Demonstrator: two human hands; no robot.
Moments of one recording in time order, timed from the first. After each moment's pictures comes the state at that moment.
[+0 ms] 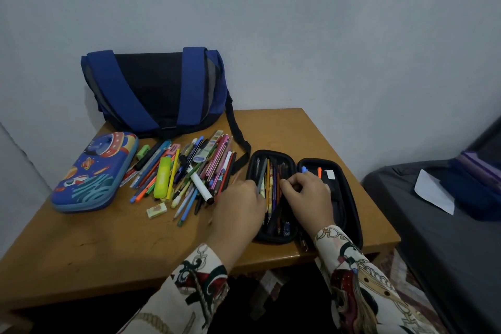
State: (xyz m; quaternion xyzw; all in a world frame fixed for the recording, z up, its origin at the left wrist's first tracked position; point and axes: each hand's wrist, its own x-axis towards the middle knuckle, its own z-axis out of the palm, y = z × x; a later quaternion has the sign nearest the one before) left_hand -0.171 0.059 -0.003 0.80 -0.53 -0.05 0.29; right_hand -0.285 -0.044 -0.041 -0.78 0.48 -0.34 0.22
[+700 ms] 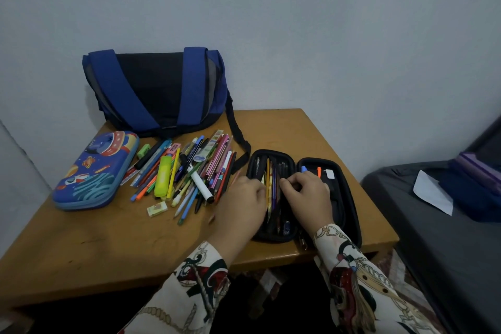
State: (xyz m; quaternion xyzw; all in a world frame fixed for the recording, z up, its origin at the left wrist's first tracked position) left_hand -0.172 0.058 -0.006 0.77 -0.54 -0.09 0.32; right_hand -0.286 -0.045 -0.043 -0.78 0.47 -0.35 0.23
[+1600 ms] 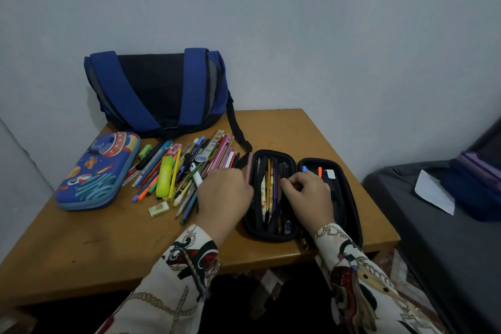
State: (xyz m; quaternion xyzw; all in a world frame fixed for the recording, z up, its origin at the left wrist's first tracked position) left_hand -0.145 0.052 0.008 0.84 -0.51 0.01 0.18; right_hand -0.286 -0.046 -0.044 -0.78 0.48 -0.35 0.23
